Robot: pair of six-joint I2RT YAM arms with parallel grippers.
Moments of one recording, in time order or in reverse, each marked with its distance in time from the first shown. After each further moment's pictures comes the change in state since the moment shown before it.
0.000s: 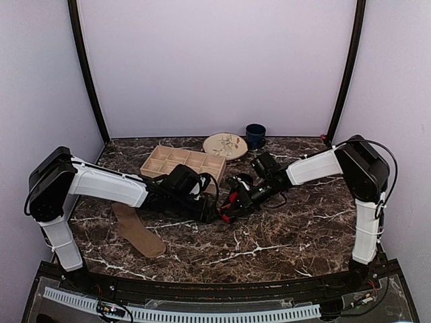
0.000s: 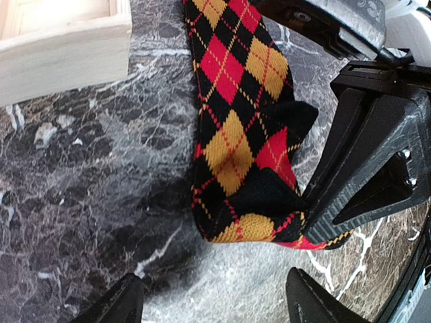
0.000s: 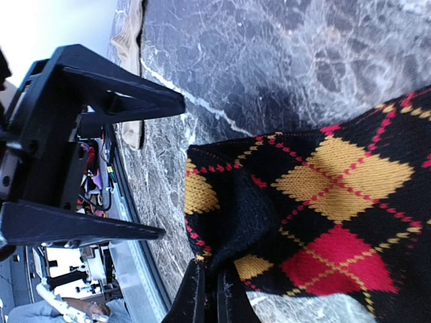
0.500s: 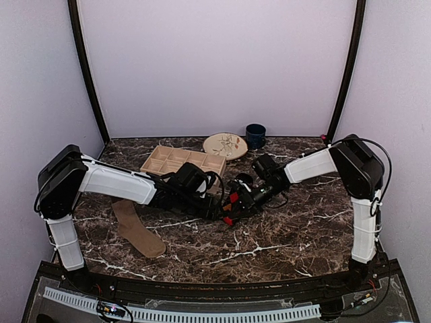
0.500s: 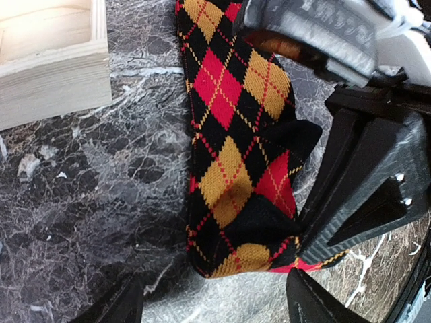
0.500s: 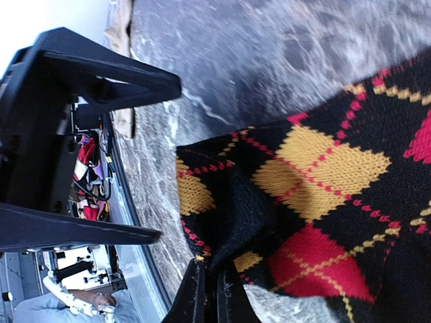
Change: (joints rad) left arm 0.000 0.085 0.092 -0.008 -0.002 0.002; right arm -0.036 0.049 0.055 -0.112 -0.053 -0.087
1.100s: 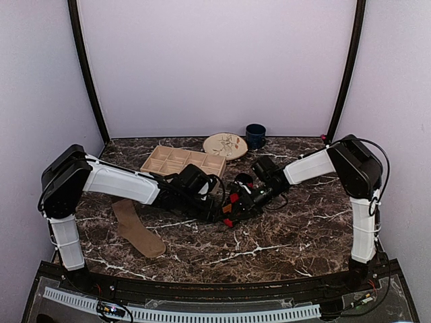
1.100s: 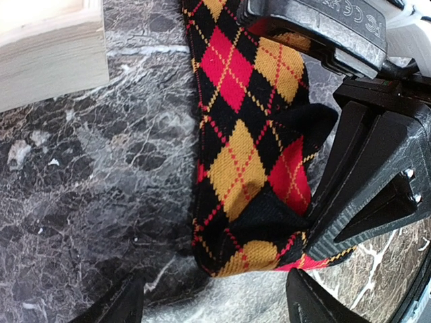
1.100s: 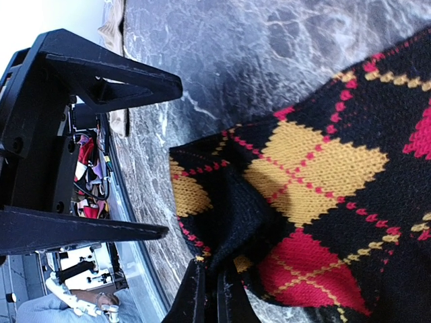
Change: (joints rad) left arm -0.005 0.030 0.026 -0.049 0.001 0.000; right arm 0.003 0.023 -0.007 0.004 -0.003 0.002
